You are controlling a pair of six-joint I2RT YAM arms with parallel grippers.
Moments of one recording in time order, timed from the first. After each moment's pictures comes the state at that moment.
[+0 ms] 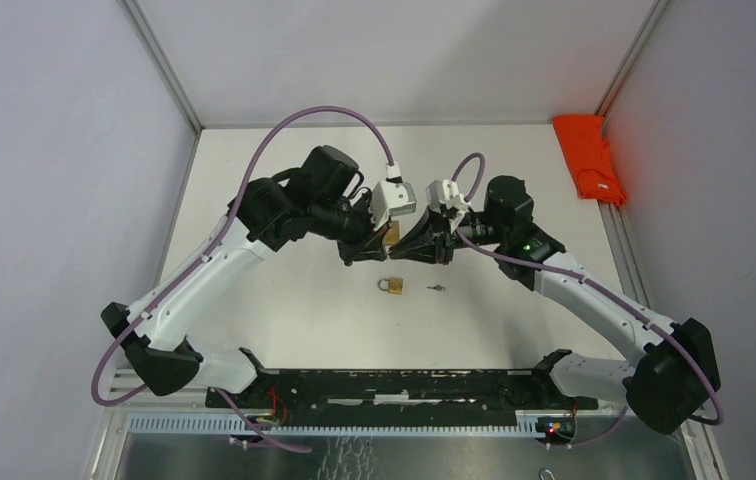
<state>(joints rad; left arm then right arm) -0.81 1.38 1.63 -1.08 0.46 0.32 0.60 1.20 0.89 0.23 -1.07 -0.08</state>
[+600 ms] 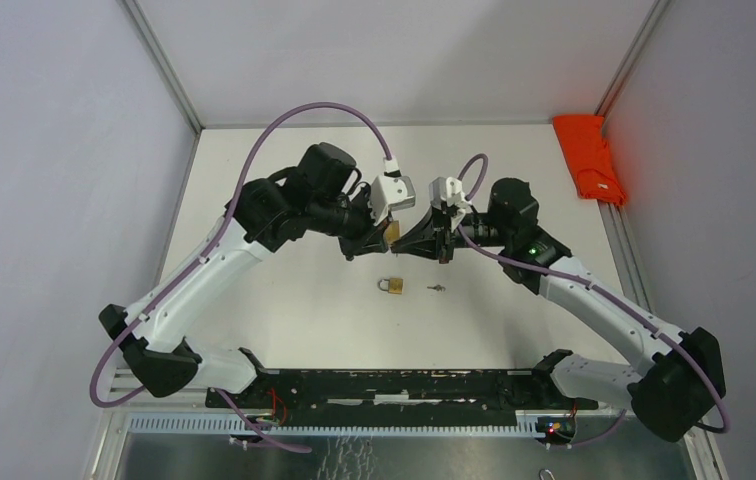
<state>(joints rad) -0.81 1.37 1.63 -1.04 0.43 0.32 0.60 1.16 0.89 0.19 -0.97 -0.08</state>
